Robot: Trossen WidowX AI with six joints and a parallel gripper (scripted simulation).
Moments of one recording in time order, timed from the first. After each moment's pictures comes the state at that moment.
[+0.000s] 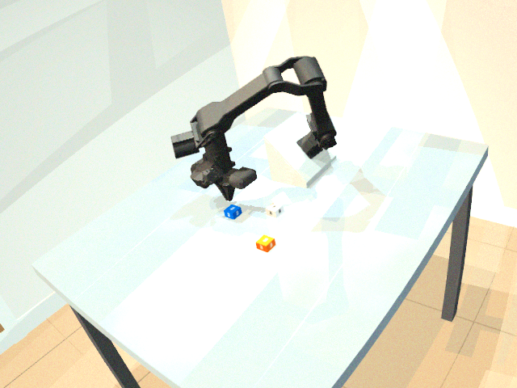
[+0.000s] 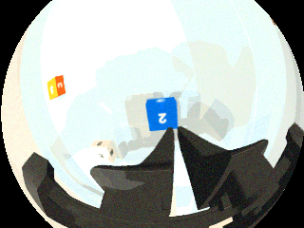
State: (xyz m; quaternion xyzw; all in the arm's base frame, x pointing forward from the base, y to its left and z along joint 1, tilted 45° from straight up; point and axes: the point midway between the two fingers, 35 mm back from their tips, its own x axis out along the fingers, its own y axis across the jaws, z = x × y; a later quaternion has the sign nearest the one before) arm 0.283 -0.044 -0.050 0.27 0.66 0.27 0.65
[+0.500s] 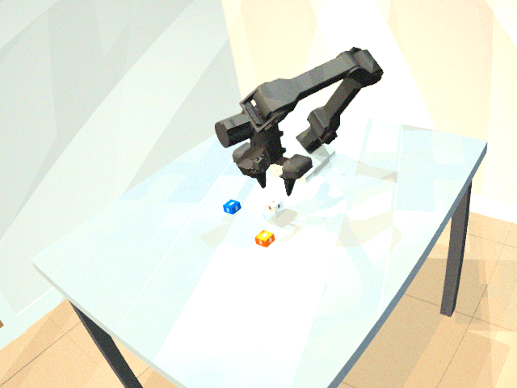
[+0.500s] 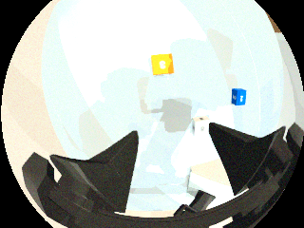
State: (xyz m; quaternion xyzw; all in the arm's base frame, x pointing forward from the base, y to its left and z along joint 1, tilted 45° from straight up) arm 0.288 0.037 0.117 0.26 0.66 0.27 0.65
